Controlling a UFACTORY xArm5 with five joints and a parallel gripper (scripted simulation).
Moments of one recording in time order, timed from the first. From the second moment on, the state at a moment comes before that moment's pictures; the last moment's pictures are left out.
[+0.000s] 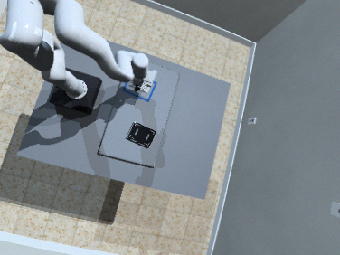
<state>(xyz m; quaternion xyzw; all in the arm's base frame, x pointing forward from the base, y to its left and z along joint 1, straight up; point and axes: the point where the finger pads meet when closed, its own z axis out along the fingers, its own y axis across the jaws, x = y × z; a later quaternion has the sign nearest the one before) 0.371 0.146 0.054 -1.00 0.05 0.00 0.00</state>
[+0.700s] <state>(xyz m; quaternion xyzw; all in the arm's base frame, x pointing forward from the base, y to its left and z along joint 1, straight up) 0.388 0.090 0.056 -1.00 0.08 0.00 0.00</state>
